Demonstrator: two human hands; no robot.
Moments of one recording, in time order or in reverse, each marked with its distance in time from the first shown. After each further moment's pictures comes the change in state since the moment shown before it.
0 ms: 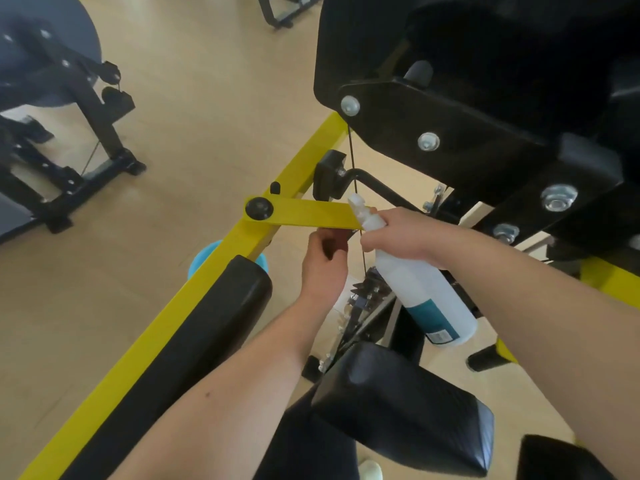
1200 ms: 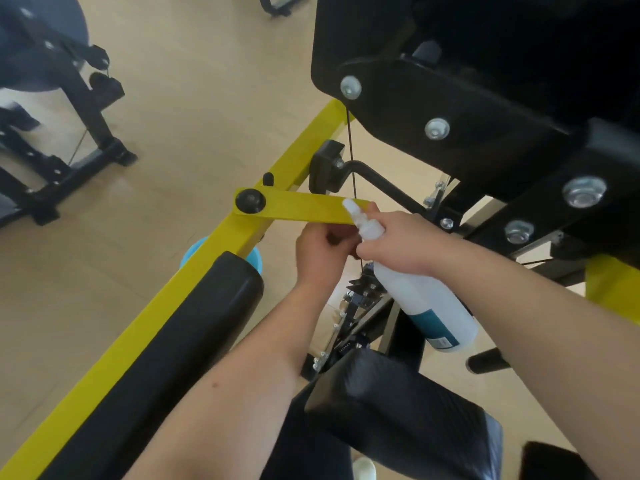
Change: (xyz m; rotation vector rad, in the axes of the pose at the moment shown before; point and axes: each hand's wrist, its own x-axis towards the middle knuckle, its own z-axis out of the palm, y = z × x) left_hand 0.024 -0.007 0.003 0.144 0.007 0.239; right_hand 0.010 0.014 0.016 -0.193 0.108 -0.069
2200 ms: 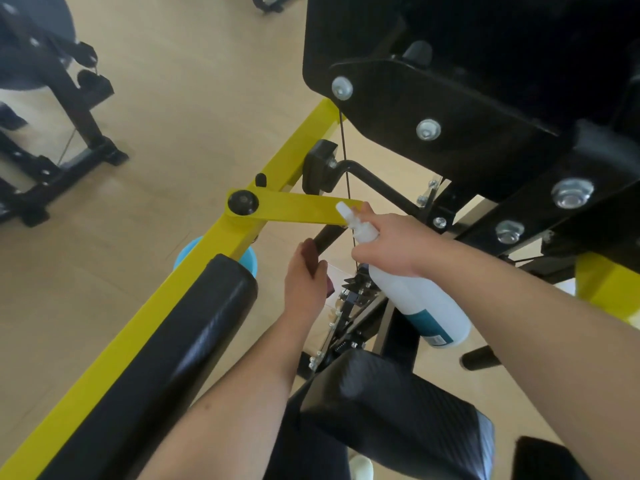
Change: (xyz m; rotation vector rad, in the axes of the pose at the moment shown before) left_hand -0.024 -0.039 0.005 0.020 0.008 -0.226; right_hand -0.002 0.003 0.000 0.006 -0.019 0.004
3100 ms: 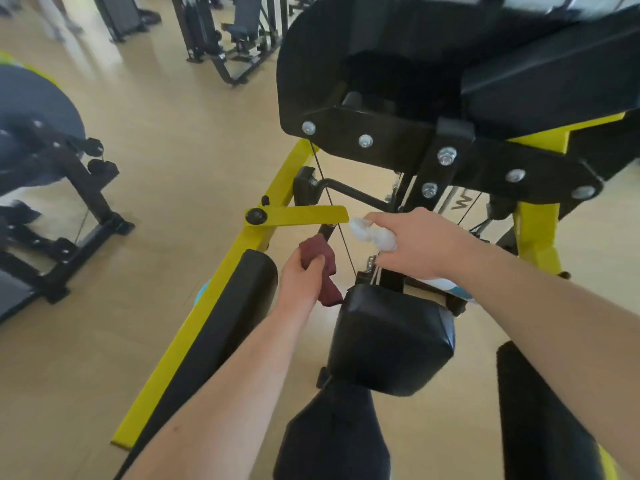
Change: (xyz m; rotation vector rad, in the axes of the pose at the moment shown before) left_hand -0.108 0.077 -0.087 -0.223 -0.151 0.008; right_hand -0.153 -0.011 0.005 -0.218 0.343 -0.091
